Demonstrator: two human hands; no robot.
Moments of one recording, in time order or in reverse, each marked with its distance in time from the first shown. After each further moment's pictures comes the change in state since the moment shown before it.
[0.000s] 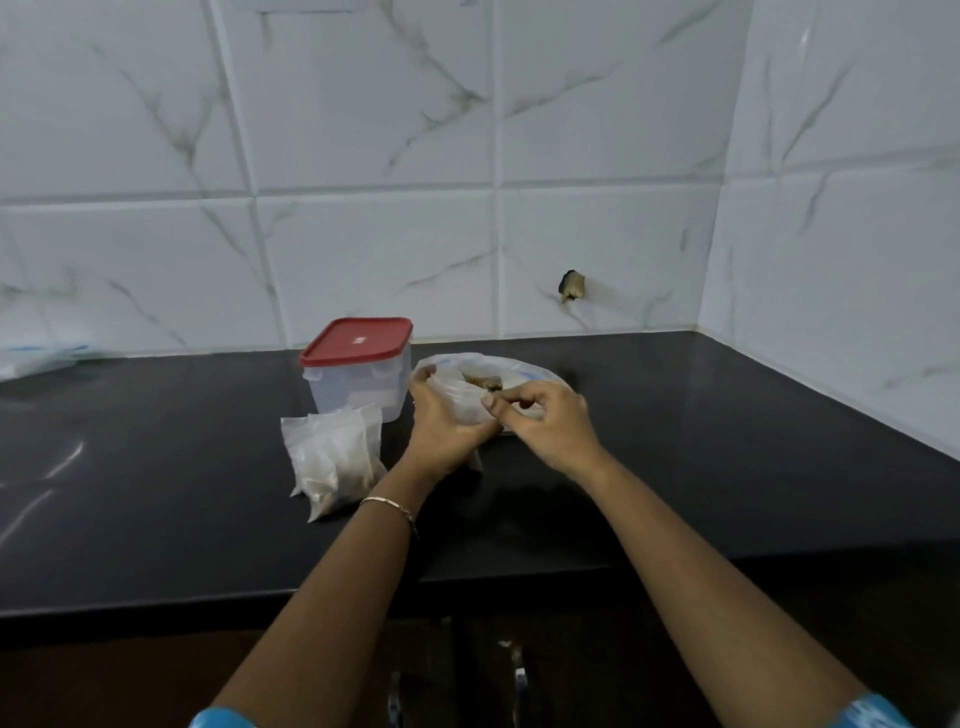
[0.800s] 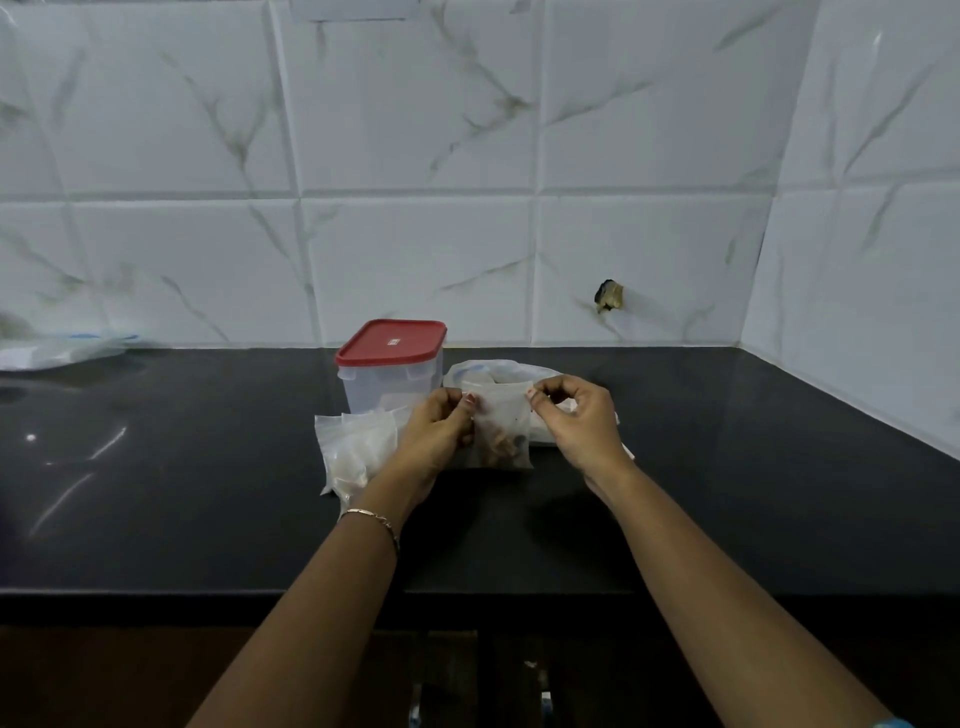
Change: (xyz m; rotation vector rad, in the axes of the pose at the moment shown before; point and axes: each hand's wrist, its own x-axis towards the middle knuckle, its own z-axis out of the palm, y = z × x) left_hand 0.000 0.002 -0.035 -0.241 -0.012 -0.182; right_hand 0.019 0.008 0.021 0.406 0.120 0.079
